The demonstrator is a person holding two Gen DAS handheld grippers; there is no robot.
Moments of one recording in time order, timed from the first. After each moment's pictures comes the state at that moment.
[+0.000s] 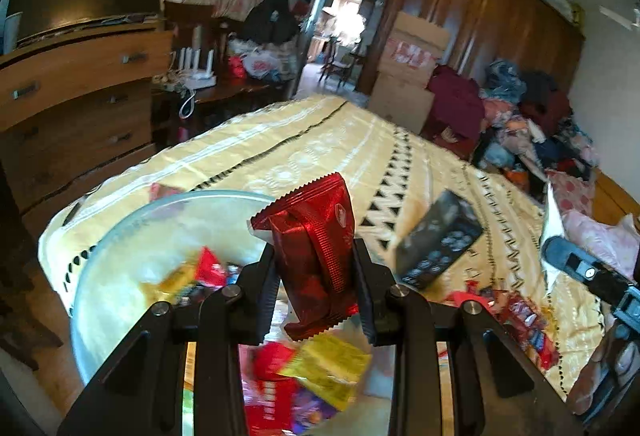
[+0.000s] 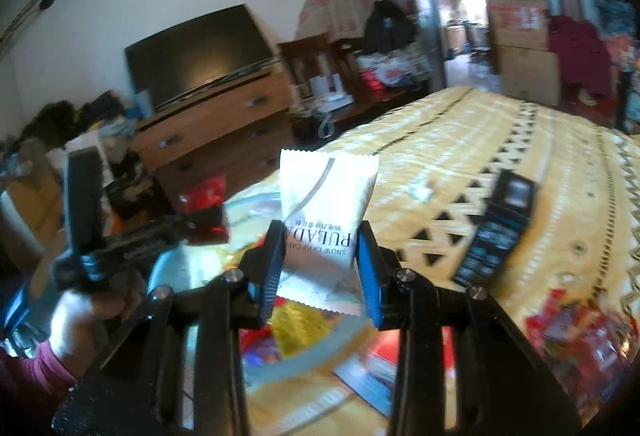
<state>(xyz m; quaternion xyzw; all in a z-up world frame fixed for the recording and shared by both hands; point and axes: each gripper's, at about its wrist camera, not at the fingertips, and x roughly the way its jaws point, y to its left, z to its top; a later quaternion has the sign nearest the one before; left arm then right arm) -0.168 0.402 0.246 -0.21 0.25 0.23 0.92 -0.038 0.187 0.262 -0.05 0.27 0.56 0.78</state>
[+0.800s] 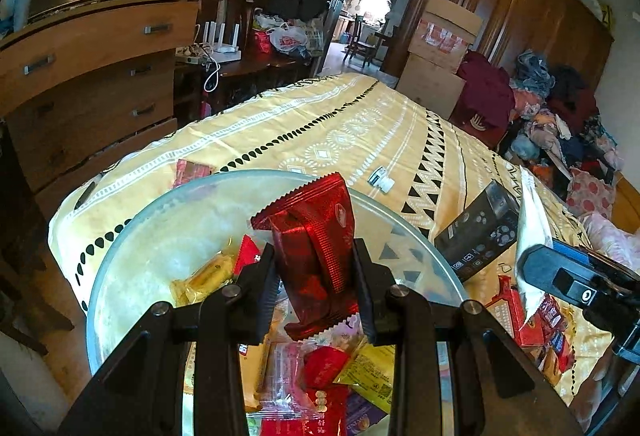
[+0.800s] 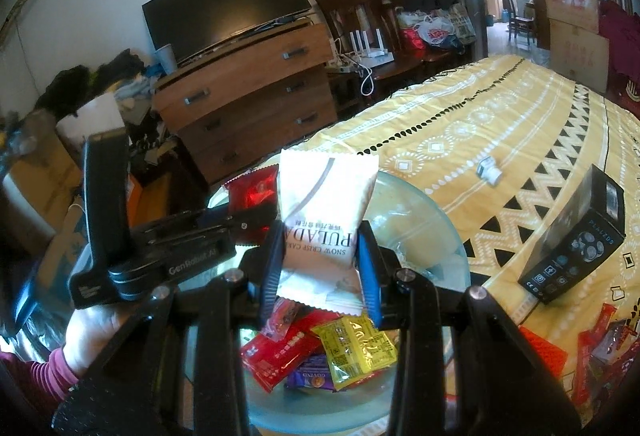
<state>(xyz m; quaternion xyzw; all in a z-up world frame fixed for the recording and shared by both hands) -0.165 0.444 0.214 -0.23 0.28 0.25 0.90 -0.055 0.282 0.236 -0.10 0.33 0.59 0.73</state>
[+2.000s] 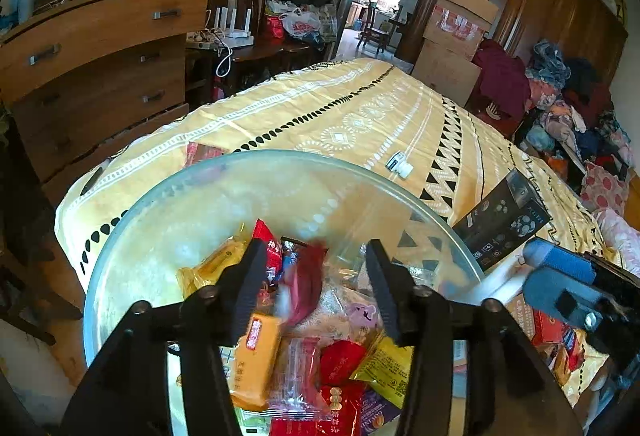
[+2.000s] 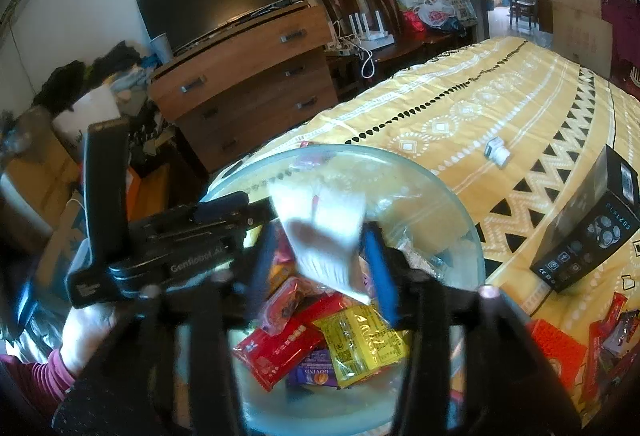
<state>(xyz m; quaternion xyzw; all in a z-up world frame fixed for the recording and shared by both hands) -0.158 0.450 0.195 -0.23 0.31 0.27 0.88 -0.051 0.295 0.215 -0.11 0.36 0.59 0.72</state>
